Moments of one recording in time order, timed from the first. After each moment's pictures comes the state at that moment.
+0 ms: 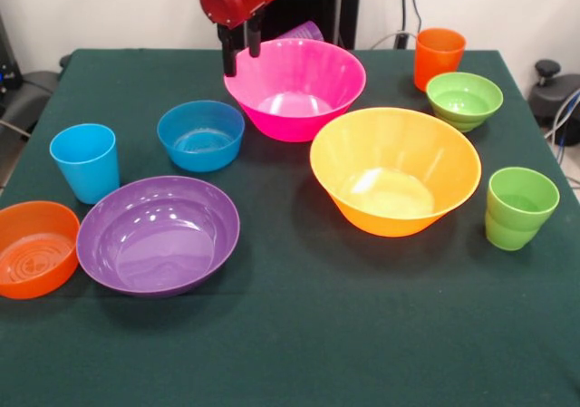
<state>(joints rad) -0.62 -0.81 0.29 1.94 -0.44 0.50 0.71</state>
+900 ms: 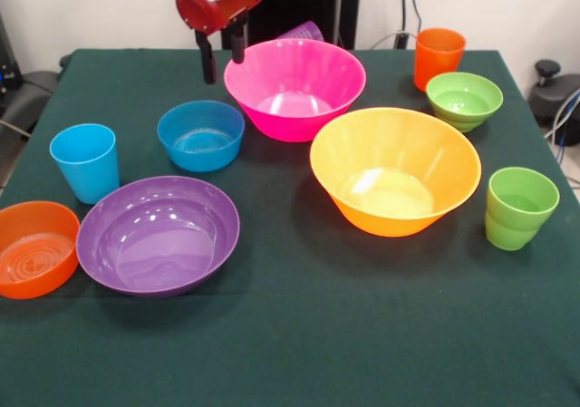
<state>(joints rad) -0.65 -0.78 0.31 1.86 -0.43 0.58 0.71</state>
